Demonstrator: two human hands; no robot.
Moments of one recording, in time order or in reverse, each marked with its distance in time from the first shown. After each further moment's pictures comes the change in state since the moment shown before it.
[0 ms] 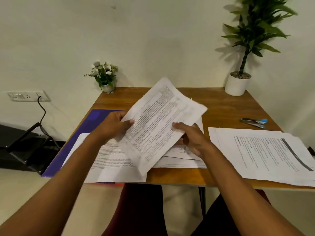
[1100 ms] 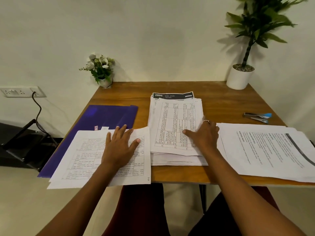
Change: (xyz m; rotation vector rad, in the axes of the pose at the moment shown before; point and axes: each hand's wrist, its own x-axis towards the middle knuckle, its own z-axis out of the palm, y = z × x) left_hand 0.005 -0.115 0.070 0.762 0.202 0.090; right_hand 0.031 0.038 -0.043 -1.055 0.630 -0.029
